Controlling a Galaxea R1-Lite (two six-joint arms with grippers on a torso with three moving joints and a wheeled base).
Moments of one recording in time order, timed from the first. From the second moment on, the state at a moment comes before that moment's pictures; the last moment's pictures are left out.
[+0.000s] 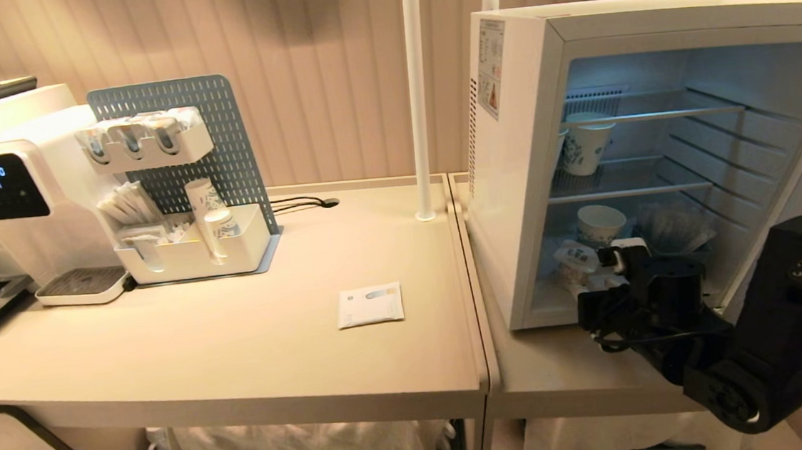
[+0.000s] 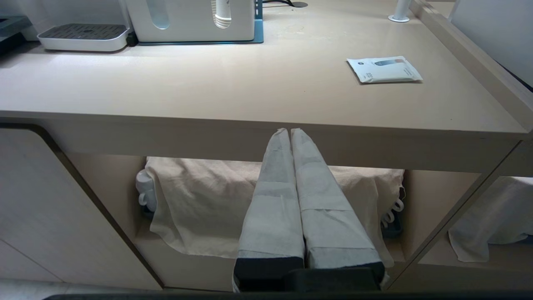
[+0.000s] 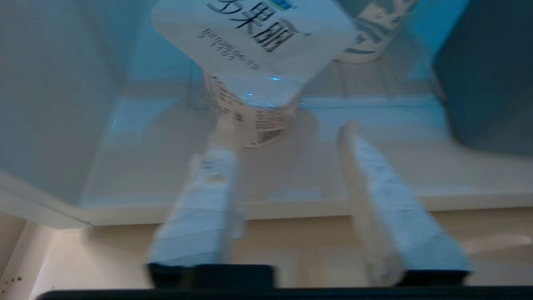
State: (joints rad) left arm 0.00 0.00 0.00 0.00 0.00 -0.01; right arm 0.29 2.19 -0.56 -1.31 -0.33 0.02
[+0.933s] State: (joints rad) left arm 0.00 0.00 0.00 0.00 0.00 -0.02; right arm 0.24 2.25 -0.84 -1.07 -0.32 0.04
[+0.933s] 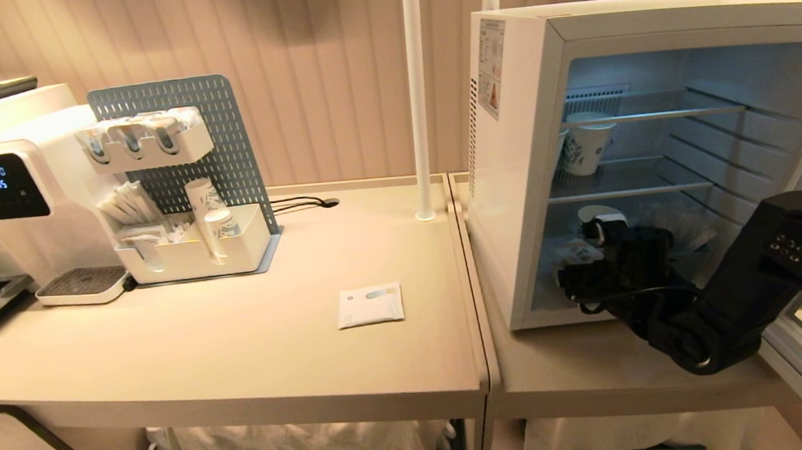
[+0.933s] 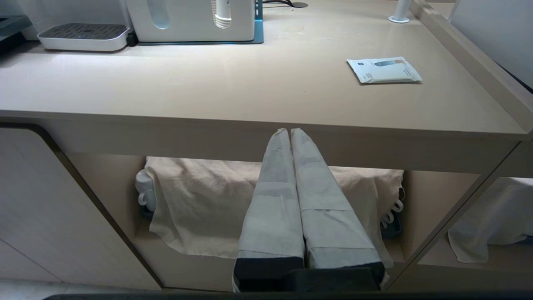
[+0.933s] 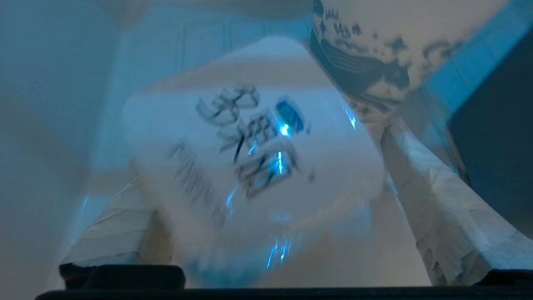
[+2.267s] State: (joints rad) left arm 0.00 0.00 0.00 0.00 0.00 -0.02; right arm 0.24 2.15 -0.78 -1.02 -0.32 0.08
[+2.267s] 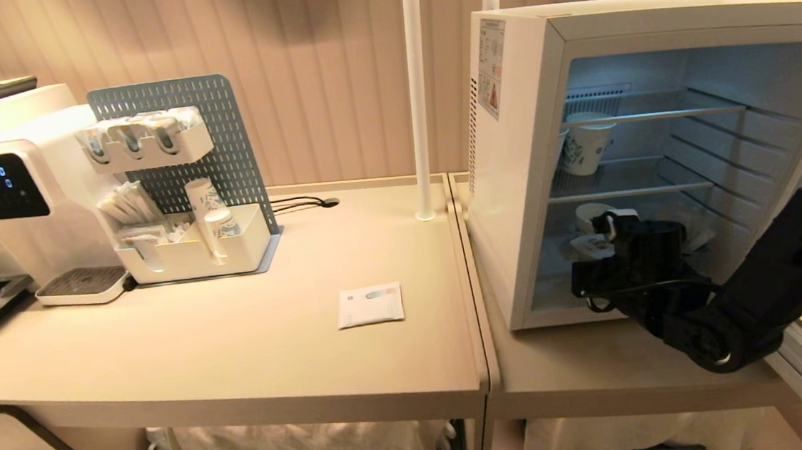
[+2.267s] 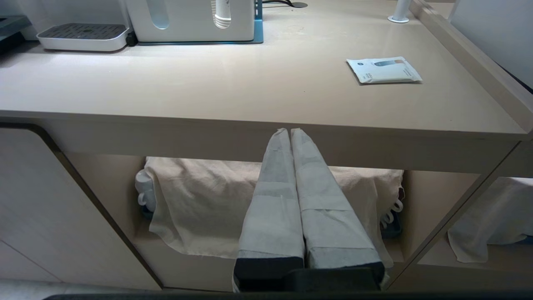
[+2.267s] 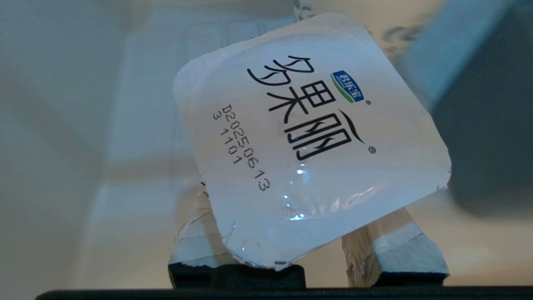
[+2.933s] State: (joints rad) left arm 0.00 0.00 0.00 0.00 0.00 -0.02; right arm 0.47 1.63 -0.33 -1.02 -0.45 0.12
